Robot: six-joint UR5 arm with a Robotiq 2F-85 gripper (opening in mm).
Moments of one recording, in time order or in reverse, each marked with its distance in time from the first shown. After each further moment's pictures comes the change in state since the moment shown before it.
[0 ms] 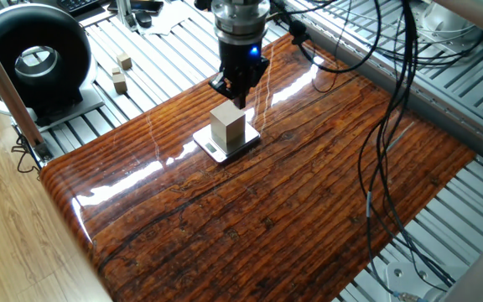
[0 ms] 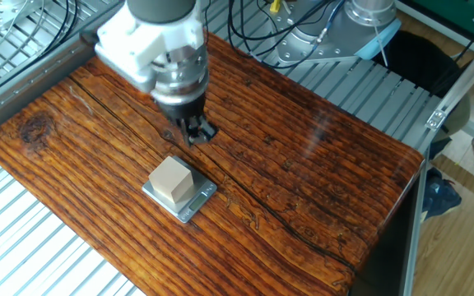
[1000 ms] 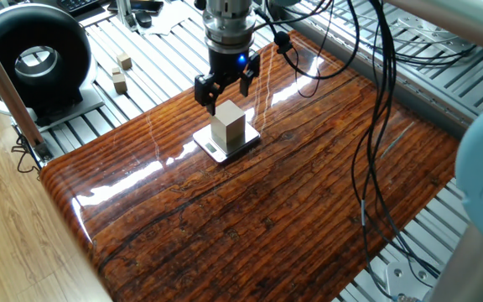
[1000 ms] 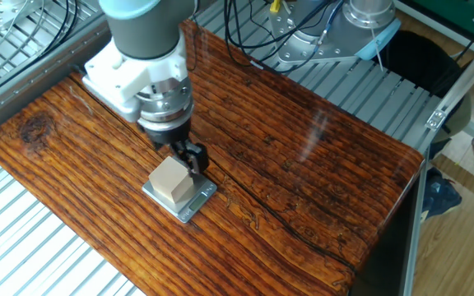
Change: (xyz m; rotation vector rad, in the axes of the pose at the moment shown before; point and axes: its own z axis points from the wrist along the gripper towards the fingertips) arm -0.039 -0.019 0.038 0.025 -0.038 -0.006
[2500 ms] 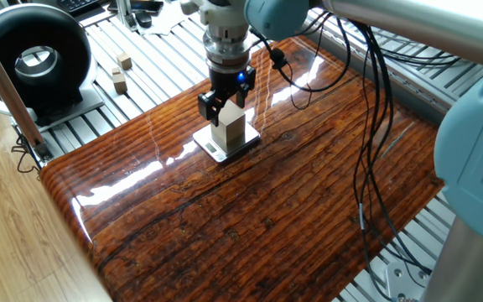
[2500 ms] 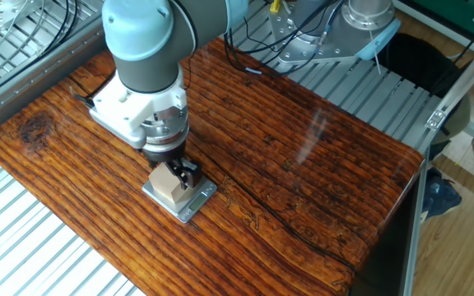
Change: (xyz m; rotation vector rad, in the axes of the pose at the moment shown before) arm -0.007 -0.002 0.048 0.019 -0.014 -0.082
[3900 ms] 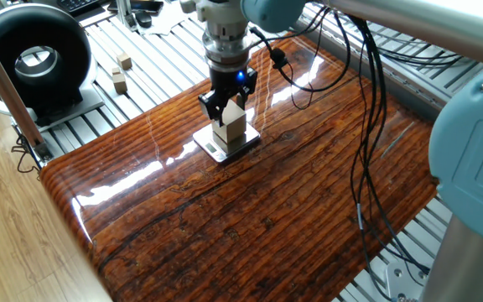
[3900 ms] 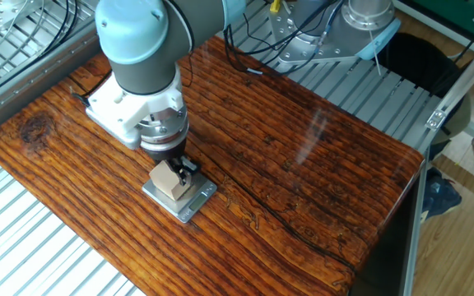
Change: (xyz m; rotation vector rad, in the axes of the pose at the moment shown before) arm 0.006 0.000 -0.011 0.000 0.056 0.059
